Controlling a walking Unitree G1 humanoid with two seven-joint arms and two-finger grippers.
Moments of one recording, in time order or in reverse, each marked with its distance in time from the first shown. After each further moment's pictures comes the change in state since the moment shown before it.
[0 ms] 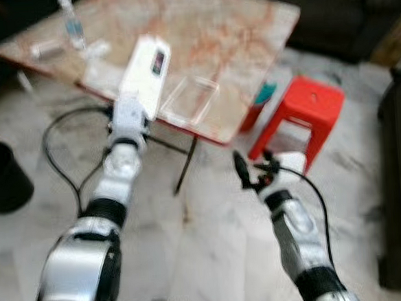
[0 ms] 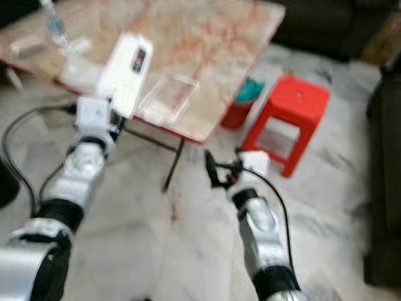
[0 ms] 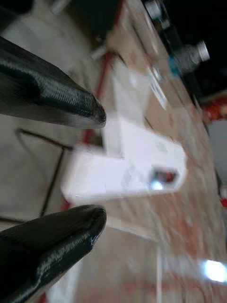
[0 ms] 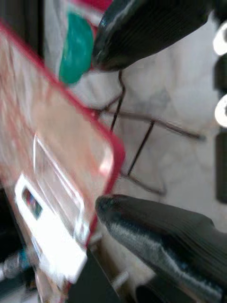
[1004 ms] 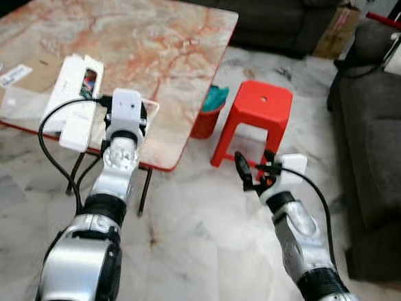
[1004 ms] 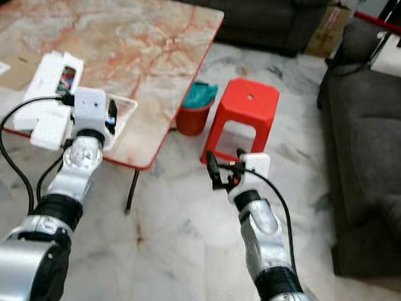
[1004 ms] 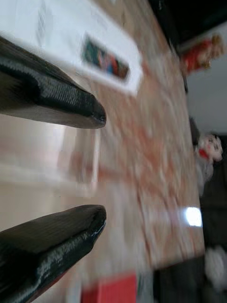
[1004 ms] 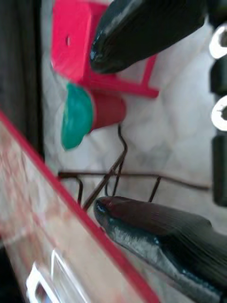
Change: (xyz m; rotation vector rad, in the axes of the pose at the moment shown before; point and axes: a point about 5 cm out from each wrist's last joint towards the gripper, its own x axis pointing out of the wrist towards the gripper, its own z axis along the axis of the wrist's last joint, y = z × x) left arm 0.000 -0.019 0.013 -0.014 -0.043 -0.041; right arm -0.009 -0.016 -0.005 -0.002 0.025 -0.056
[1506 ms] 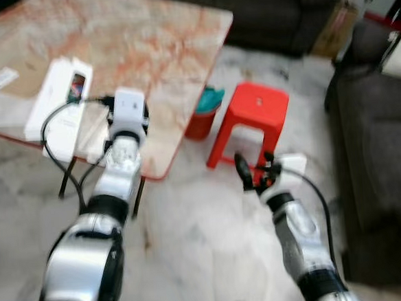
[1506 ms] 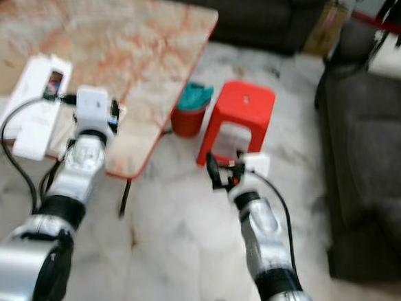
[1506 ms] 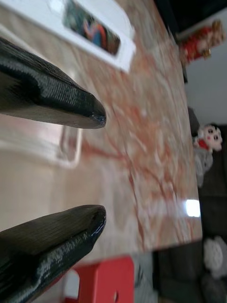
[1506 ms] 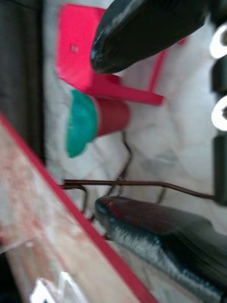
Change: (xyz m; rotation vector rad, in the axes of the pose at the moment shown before) left arm -0.002 -0.004 -0.001 0.009 0.006 -0.014; right arm 0.002 0.002 0.002 0.002 -0.008 0.006
